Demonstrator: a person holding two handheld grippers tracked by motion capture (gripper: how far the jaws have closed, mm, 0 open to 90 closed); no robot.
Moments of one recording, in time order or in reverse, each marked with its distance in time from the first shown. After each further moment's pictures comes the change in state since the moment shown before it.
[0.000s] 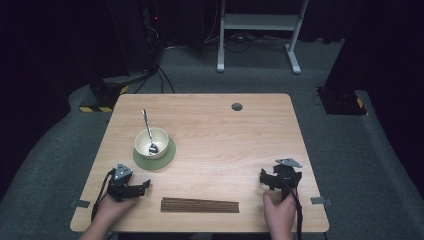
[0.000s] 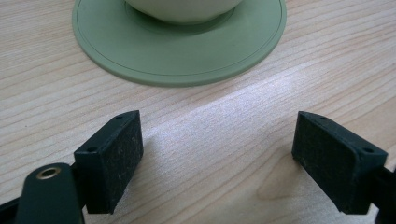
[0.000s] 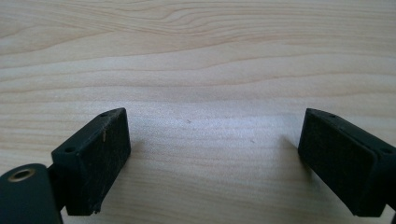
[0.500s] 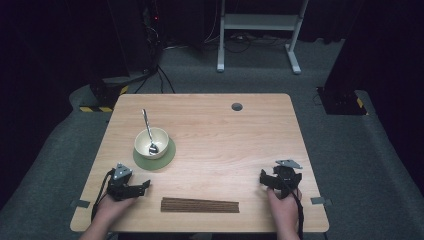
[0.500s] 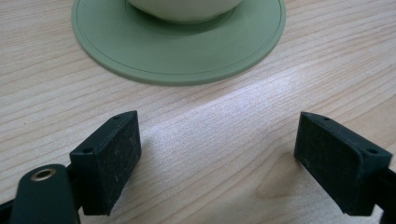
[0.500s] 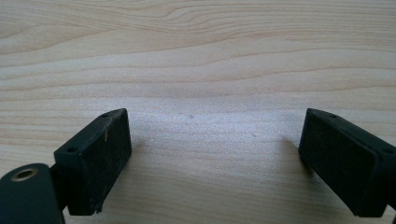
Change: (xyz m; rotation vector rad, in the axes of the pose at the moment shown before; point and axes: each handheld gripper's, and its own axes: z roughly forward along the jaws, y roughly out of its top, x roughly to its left) left arm 0.001 -0.001 -0.001 0.000 -0.007 -0.011; right arm 0.000 -0.002 -0.002 -0.002 0.007 0.003
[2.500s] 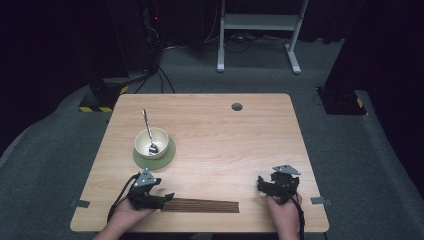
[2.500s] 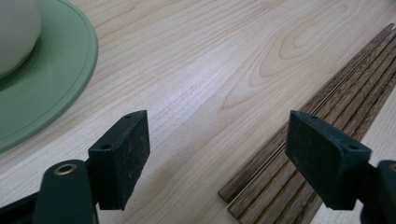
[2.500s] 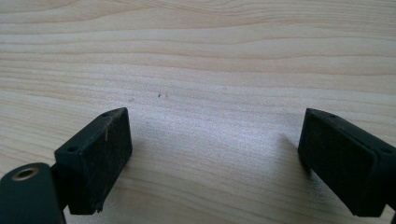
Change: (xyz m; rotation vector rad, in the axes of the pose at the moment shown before) left arm -0.074 0.025 -0.008 0.020 -0.298 0.176; right arm 0.009 -0.013 -0.013 0.002 0.059 -0.061
